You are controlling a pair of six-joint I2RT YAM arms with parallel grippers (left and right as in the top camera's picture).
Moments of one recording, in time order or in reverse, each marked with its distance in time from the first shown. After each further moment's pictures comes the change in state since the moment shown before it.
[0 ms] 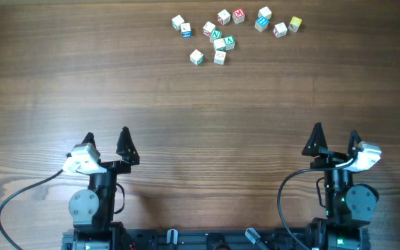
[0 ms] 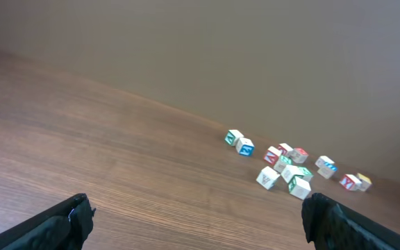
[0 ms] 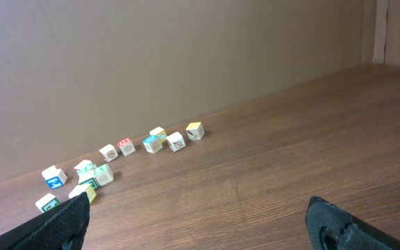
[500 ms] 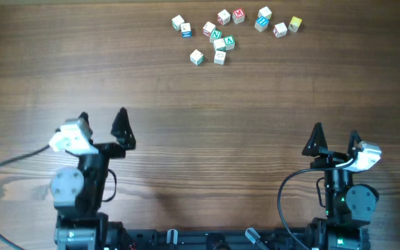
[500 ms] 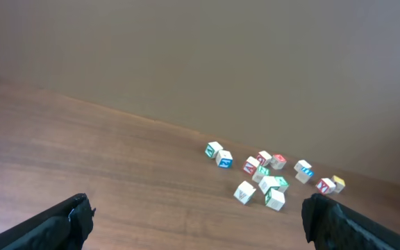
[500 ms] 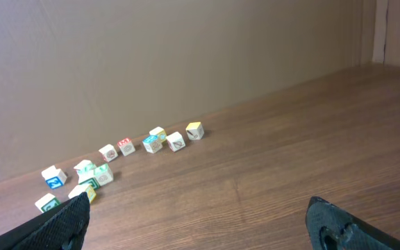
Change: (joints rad) left arm 0.000 0.406 0.344 0.004 0.065 0.029; right arm -0.001 0.001 0.000 0.000 0.000 0.000
